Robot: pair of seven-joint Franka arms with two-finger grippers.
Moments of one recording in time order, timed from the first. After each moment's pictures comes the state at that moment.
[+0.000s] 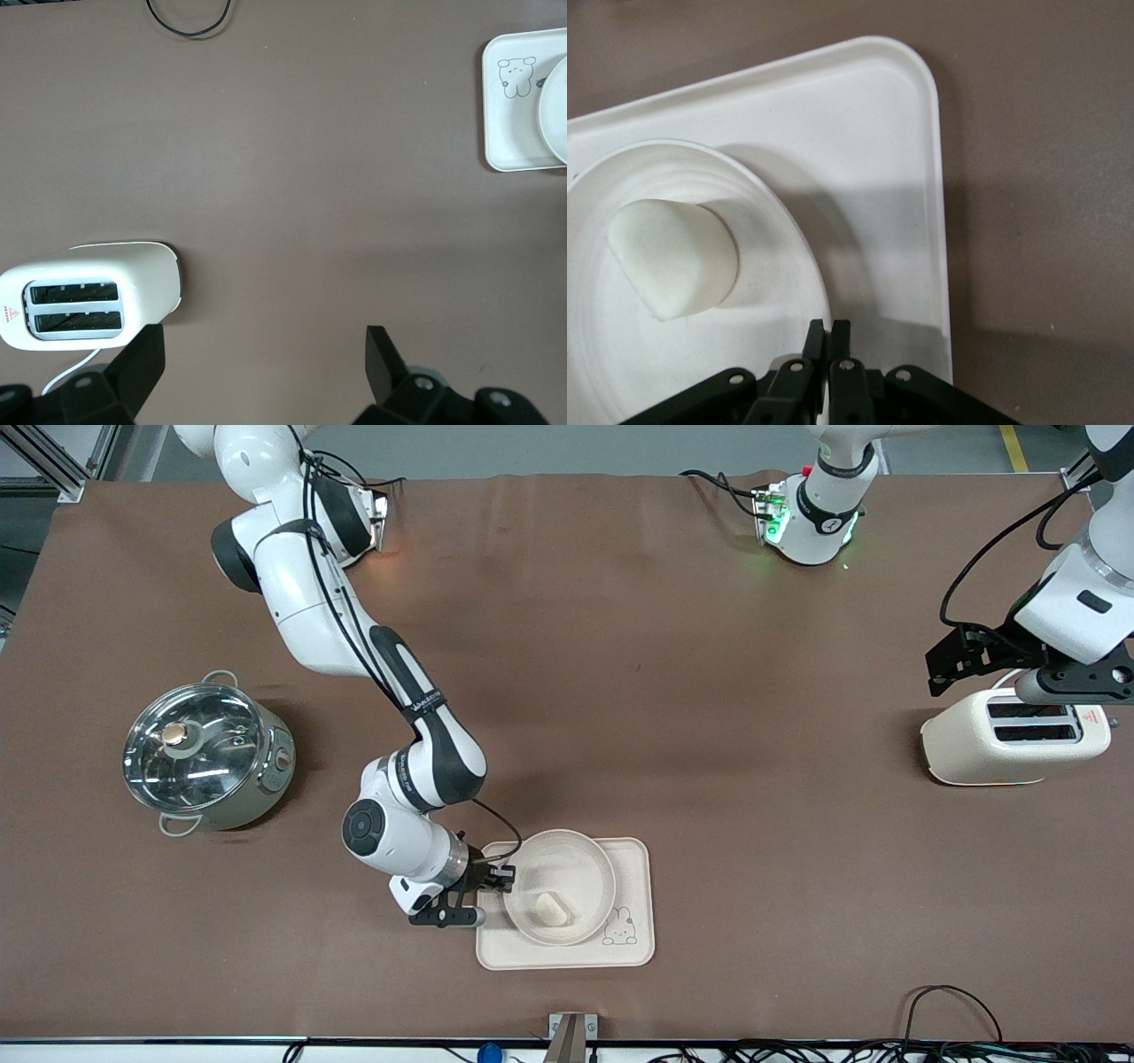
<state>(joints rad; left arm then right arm) 0.09 0.07 -0.27 -1.49 0.08 1.62 -0.11 0.41 1.21 0.01 -0.85 0.42 2.32 0.22</state>
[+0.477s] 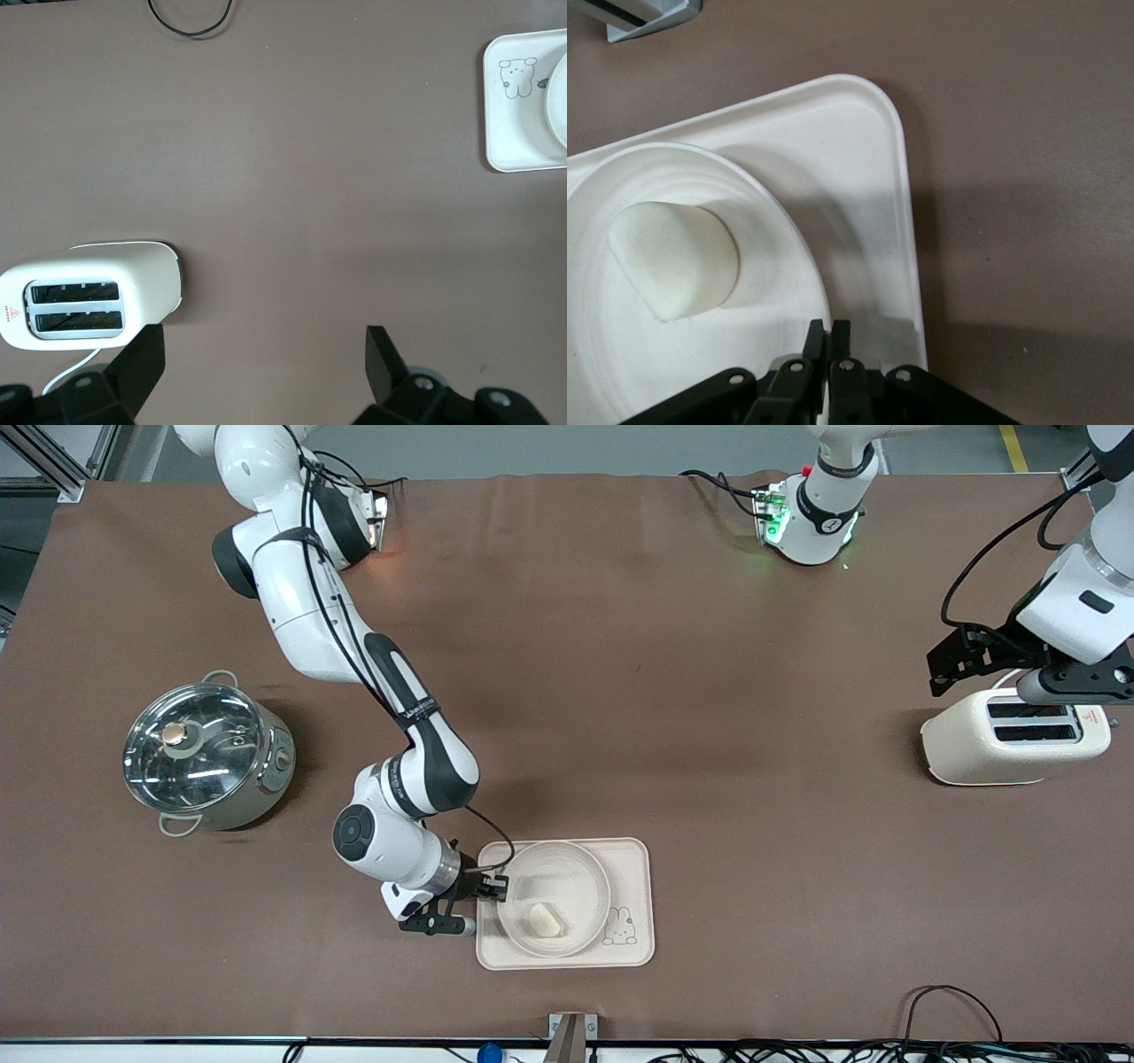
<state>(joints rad) 0.09 0.07 -0.27 -1.49 0.08 1.62 -0.11 0.39 1.23 0.02 -0.81 0.42 2.31 0.24</state>
